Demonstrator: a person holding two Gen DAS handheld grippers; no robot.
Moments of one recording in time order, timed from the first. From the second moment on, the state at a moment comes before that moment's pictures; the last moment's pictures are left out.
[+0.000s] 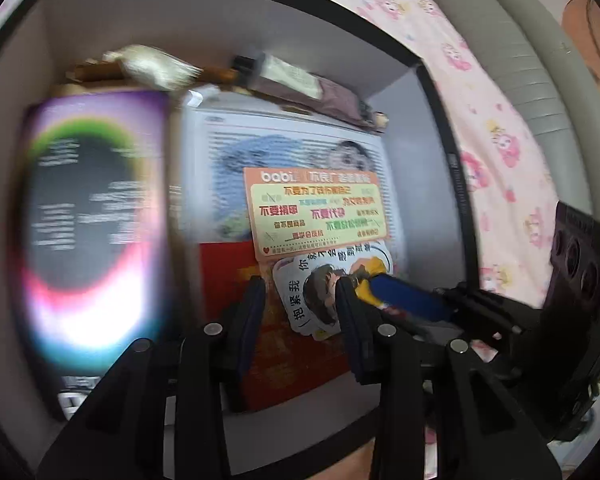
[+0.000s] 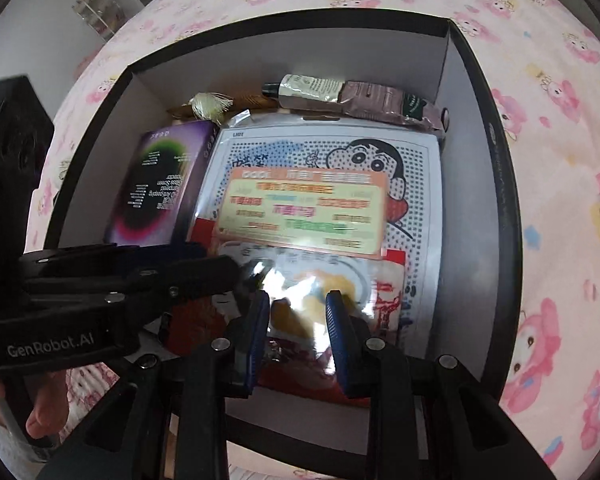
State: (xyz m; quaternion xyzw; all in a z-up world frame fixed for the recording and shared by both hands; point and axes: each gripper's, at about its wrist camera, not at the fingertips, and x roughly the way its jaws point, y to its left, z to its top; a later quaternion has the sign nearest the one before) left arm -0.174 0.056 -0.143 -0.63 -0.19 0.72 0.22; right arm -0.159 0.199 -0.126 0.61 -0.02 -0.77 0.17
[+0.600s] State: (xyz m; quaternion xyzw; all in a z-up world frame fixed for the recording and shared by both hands) left arm -0.223 0.020 -0.139 -0.61 -0.20 0.76 0.14; right arm -0.237 0.184 -0.115 0.59 0.00 -0.80 0.15
